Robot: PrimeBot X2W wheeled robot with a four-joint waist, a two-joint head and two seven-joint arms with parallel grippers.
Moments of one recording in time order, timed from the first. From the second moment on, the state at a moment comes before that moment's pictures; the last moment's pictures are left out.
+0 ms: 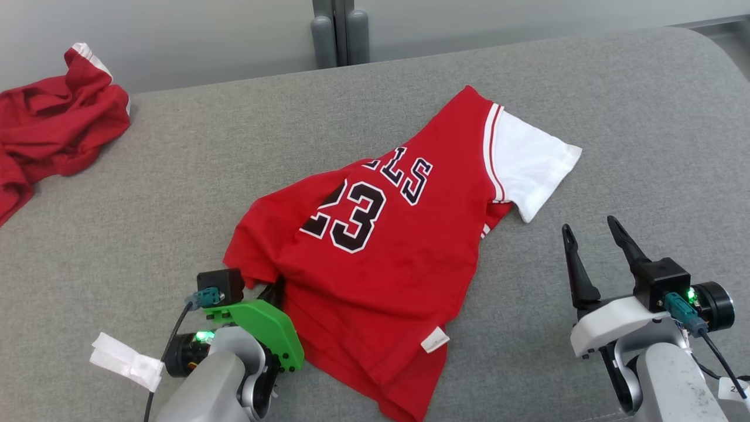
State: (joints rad) left arm -0.48 0.11 -0.61 0.87 -0.80 -0.02 -0.12; right arm -0.21 -0.05 -0.05 0.31 -0.01 0.13 -0.26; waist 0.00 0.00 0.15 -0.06
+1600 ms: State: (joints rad) left arm -0.57 0.14 -0.53 0.70 -0.49 -0.03 -0.26; right arm -0.24 -0.05 -0.07 0.29 0.01 0.13 -0.26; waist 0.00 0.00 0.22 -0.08
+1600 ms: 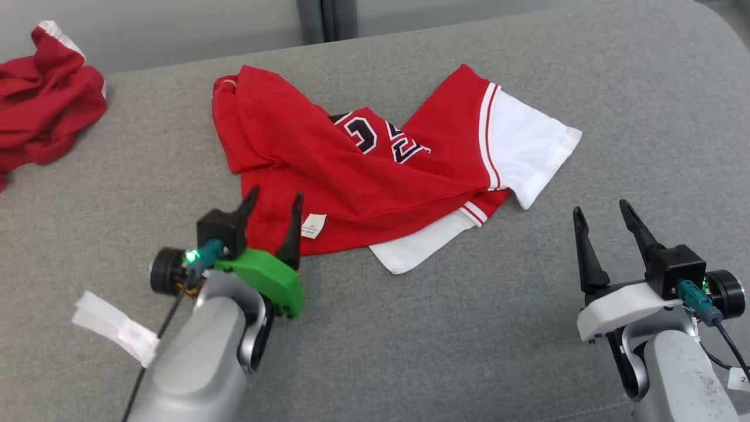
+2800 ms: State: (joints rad) left arm -0.60 0.05 -0.56 0.88 -0.77 -0.12 -0.18; right arm -0.24 -0.05 -0.06 0.29 0.02 0.13 -0.26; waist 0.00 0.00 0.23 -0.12
